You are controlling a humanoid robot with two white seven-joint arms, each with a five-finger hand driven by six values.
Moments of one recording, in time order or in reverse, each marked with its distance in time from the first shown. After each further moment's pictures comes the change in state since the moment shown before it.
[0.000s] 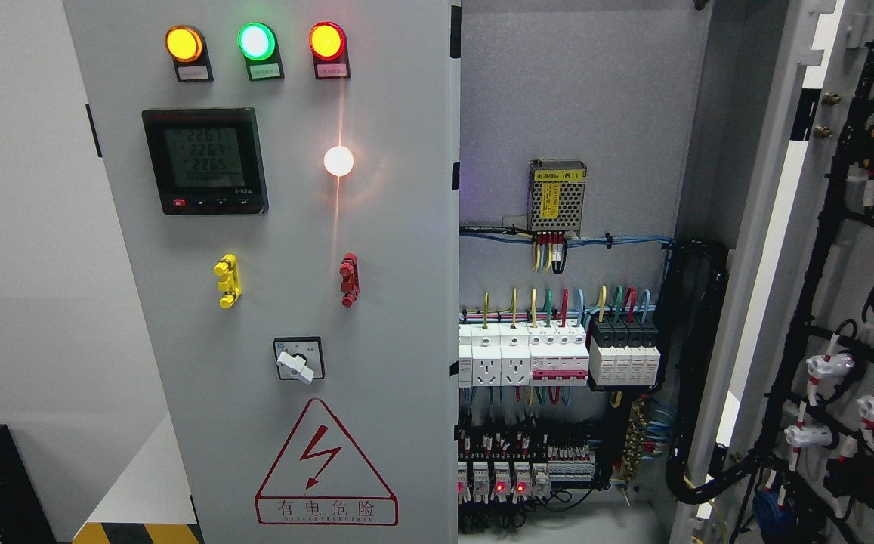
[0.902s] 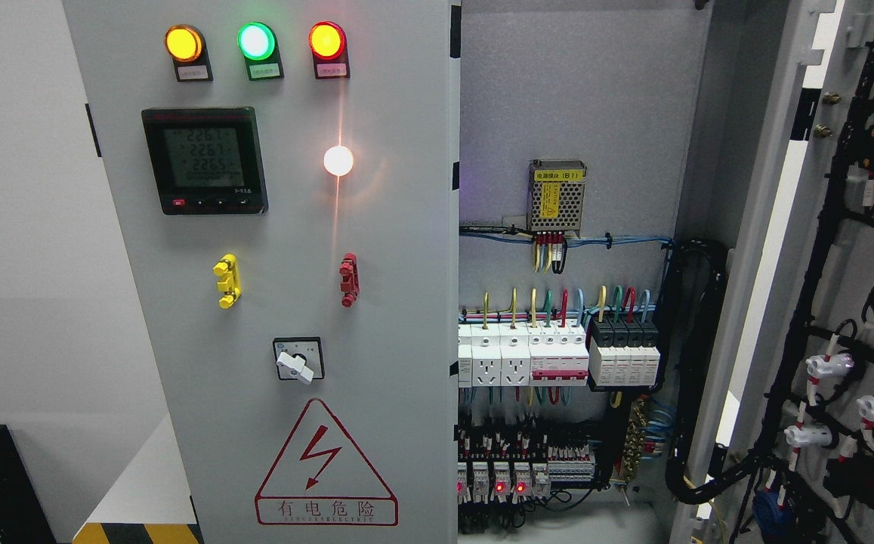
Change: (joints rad) left arm -0.013 -0.021 0.025 0.035 -0.021 -0.005 0.023; right arm 0.262 -0.035 0.062 -1.006 0.000 -0.174 0.000
